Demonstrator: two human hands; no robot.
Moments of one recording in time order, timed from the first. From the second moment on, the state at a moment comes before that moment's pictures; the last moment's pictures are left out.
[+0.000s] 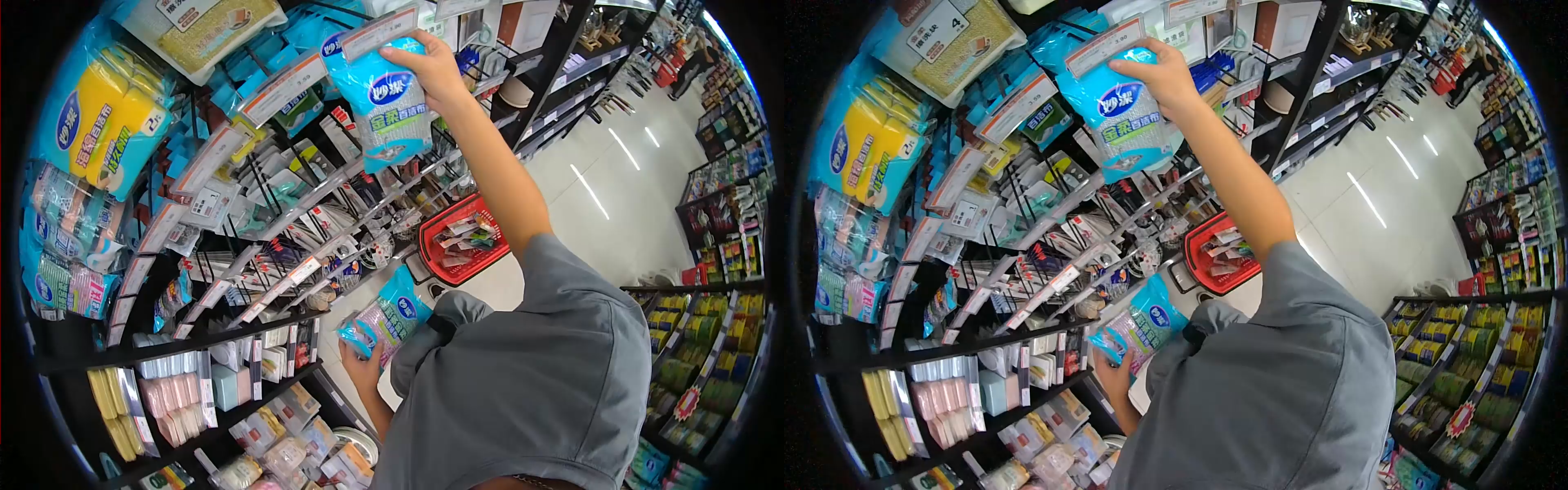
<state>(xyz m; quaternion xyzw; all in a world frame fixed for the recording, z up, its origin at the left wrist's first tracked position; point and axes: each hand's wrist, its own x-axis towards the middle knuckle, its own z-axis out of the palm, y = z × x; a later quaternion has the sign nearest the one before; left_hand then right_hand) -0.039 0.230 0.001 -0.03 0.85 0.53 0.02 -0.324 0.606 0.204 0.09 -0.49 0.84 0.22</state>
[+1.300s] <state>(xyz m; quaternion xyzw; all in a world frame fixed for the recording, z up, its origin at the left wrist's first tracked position) -0.044 0.229 0.000 -0.07 0.74 0.66 -0.05 -0.426 0.602 0.198 0.13 -0.72 0.37 0.58</state>
